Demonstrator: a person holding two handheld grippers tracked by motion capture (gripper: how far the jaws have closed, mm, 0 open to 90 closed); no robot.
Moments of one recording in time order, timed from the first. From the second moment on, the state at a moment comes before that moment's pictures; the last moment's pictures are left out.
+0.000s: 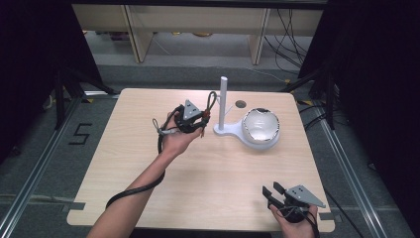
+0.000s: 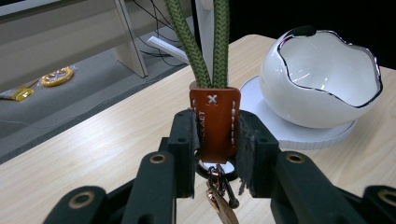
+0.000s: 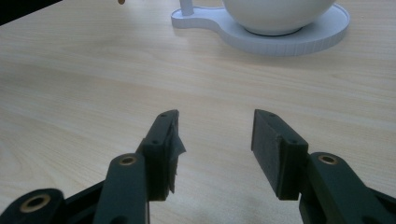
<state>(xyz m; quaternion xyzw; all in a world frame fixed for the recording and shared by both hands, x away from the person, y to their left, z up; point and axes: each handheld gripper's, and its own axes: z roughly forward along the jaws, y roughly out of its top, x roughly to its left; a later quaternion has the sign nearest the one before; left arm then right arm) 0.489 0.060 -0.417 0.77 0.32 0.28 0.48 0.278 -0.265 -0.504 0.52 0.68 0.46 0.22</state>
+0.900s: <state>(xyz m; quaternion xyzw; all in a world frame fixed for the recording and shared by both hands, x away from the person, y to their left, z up) 0.500 0.039 -0.430 0.77 0.33 0.26 0.48 0.279 -0.268 -0.504 0.51 0.69 0.46 0.23</state>
